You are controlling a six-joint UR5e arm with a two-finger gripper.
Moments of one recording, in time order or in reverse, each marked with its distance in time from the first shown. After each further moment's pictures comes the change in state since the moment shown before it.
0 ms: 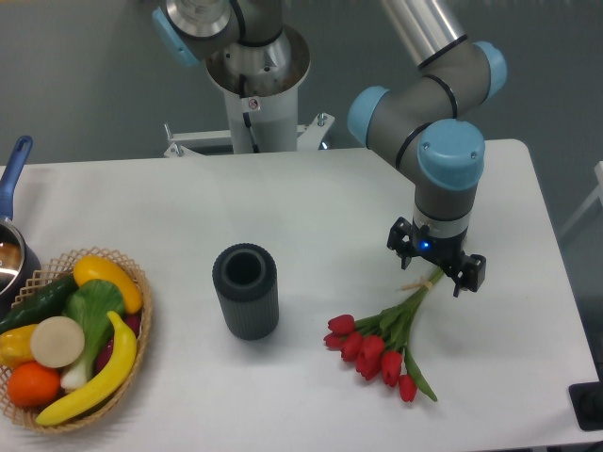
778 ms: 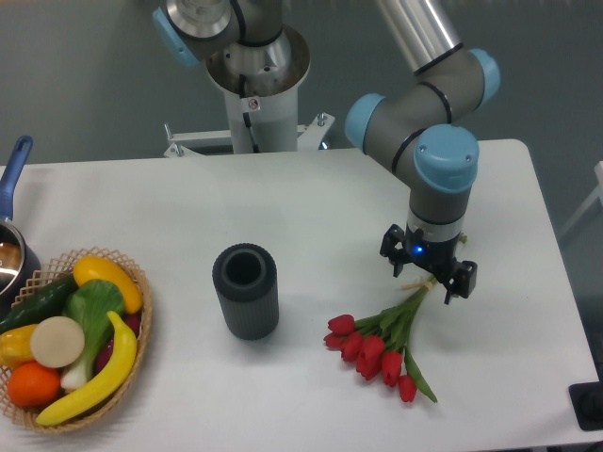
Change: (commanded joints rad) arm 0.003 -0.050 -0.083 0.115 -0.072 -0.002
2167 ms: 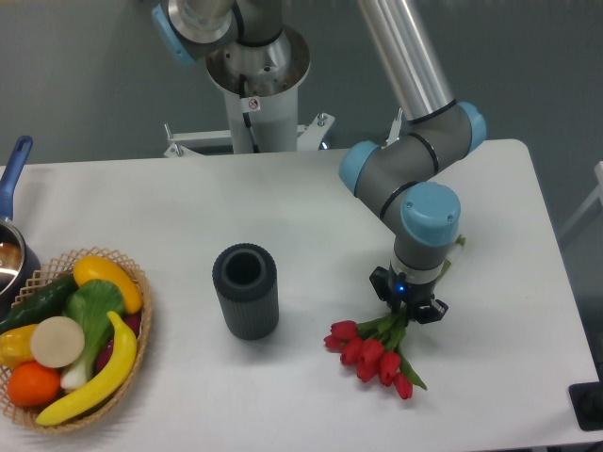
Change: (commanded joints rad) arm -0.041 -0.101 0.064 0.028 0.005 -0.090
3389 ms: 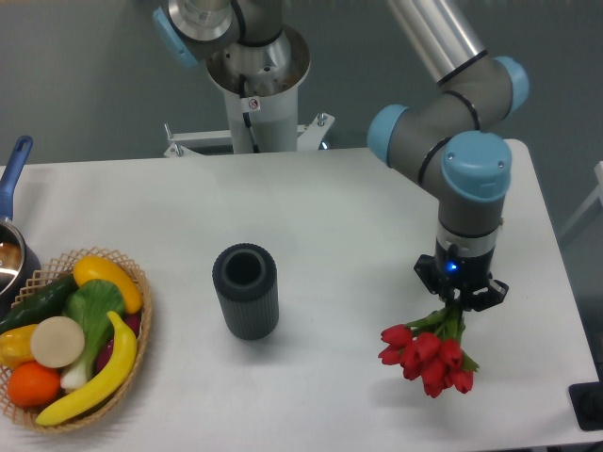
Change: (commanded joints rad) arm 0.040 0.069 0.244 -0.239 0.015 0.008
